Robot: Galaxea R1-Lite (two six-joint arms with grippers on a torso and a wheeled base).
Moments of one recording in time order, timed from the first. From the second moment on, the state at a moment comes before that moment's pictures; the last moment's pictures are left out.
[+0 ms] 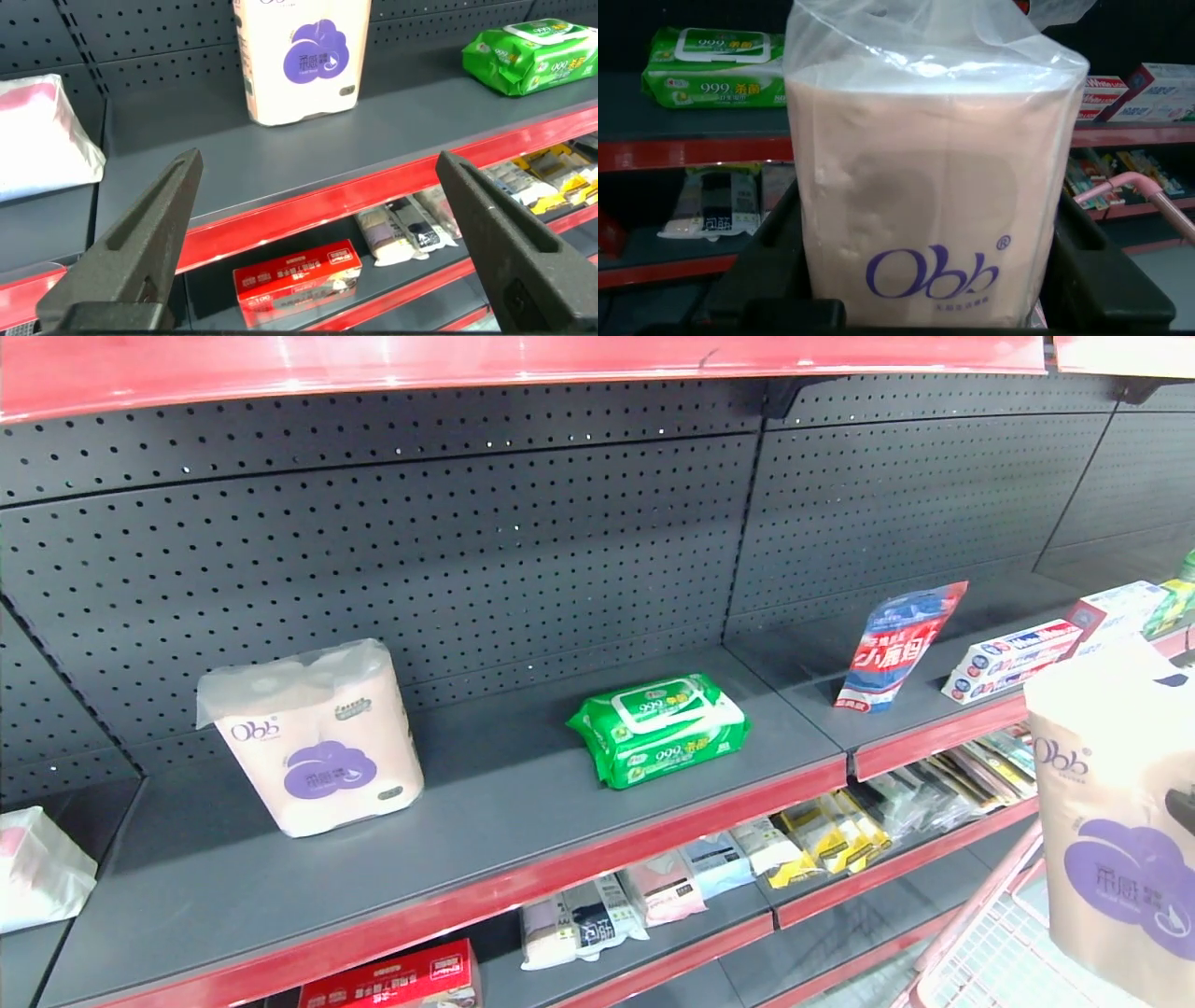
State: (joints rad) left arm 0.00 0.00 0.00 0.00 -0.04 0.00; right arm 0.15 0.72 -0.47 -0.12 -0.09 -0.23
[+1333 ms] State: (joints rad) left arm 0.00 0.00 0.00 0.00 -0.04 0.00; right arm 0.14 0.72 -0.44 -0.11 -0.09 -0.25
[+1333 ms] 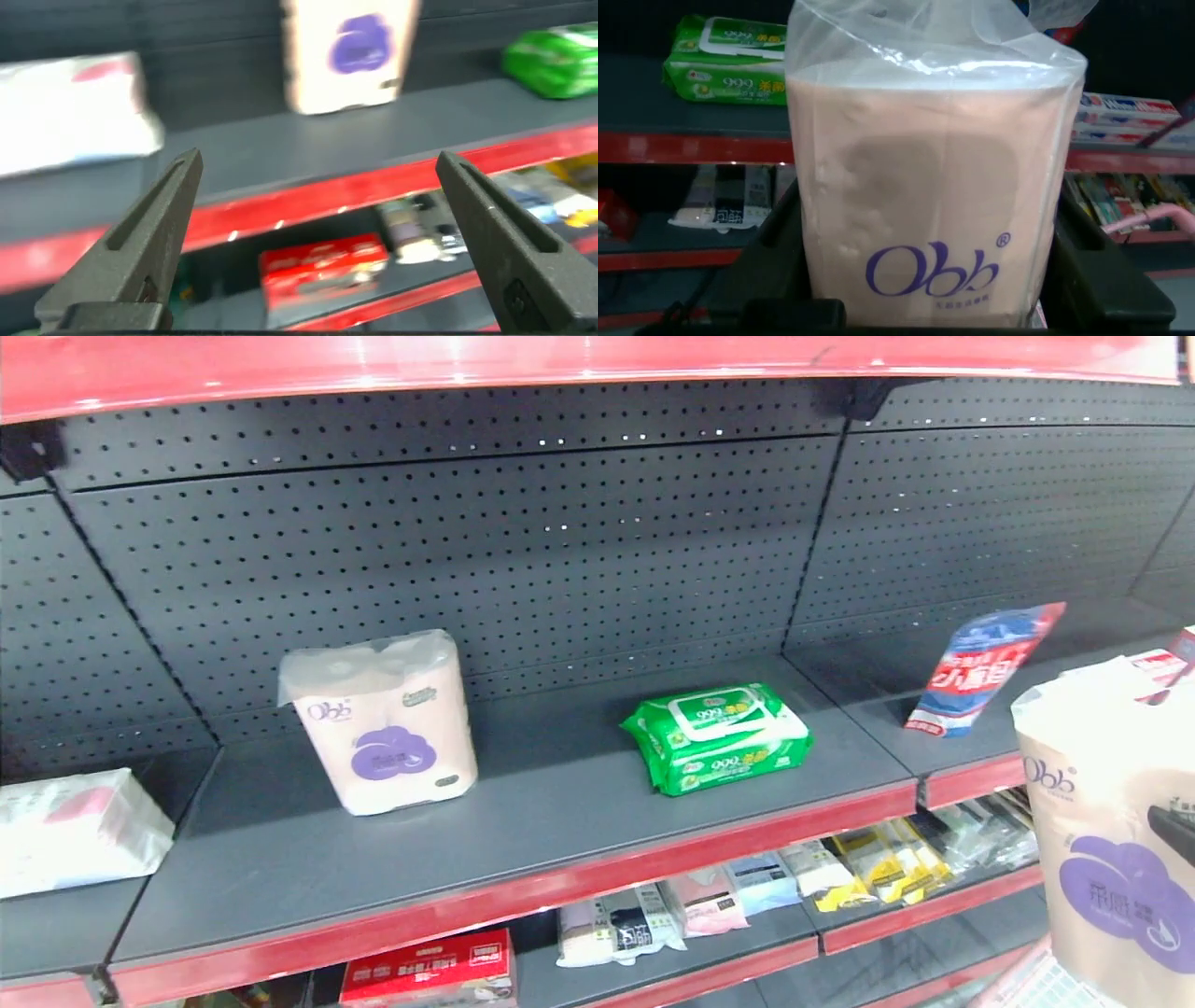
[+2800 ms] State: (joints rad) left arm 0.00 0.06 -0.11 0.00 -0.11 0.04; right arm 0.06 0.68 -0.43 -0.12 0.01 -0.20
